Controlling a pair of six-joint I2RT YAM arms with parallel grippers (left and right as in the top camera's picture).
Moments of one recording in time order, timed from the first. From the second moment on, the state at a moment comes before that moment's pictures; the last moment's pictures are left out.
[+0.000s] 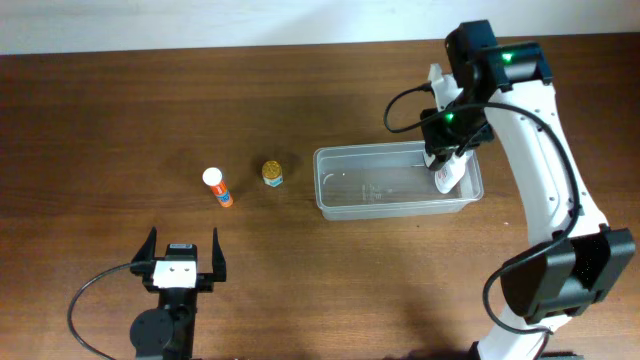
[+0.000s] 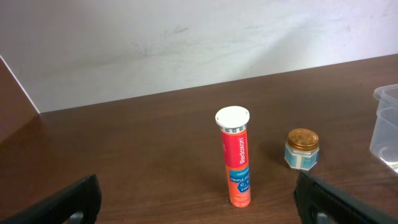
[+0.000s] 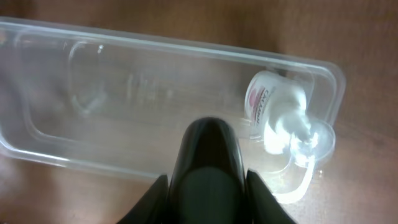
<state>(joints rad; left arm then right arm) 0.01 0.01 0.01 -0.08 0.00 0.16 0.13 1.90 1.91 -1.43 -0.09 -0.02</state>
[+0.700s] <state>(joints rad) 0.01 0.01 0.01 -0.08 0.00 0.16 0.13 1.90 1.47 -1.00 -0.09 0.00</state>
